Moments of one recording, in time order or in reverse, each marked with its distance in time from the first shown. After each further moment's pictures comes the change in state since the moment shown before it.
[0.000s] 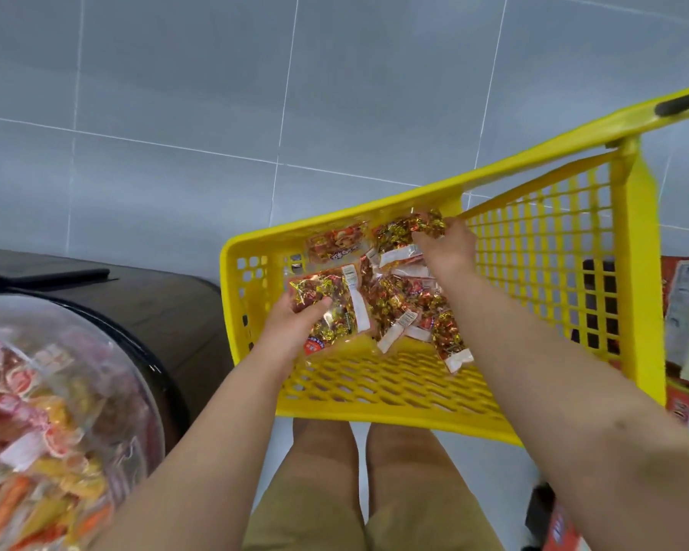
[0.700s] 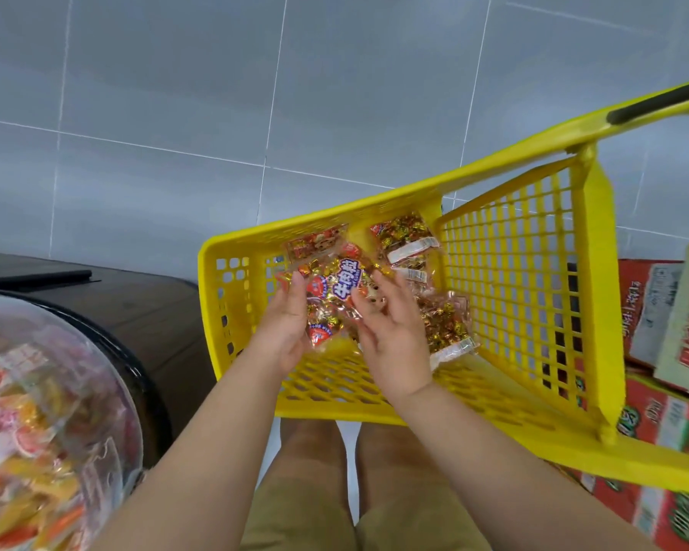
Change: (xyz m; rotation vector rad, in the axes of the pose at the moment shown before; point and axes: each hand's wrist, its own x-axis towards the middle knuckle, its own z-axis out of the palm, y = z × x) left_hand -0.022 0.023 0.040 -0.317 -0.048 -0.055; right_hand -0.140 0.043 0.003 -0.153 0.029 -0.840
